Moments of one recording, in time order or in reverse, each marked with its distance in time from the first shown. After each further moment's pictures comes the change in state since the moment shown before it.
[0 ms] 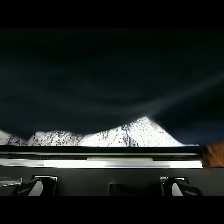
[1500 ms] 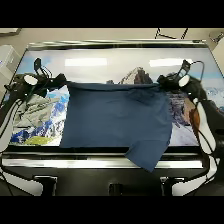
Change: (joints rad) left arm -0.244 -1.002 -0.470 -0.046 0.224 -0.025; right arm 0.188 -0.919 -0.613 0.111 -0.400 0.284
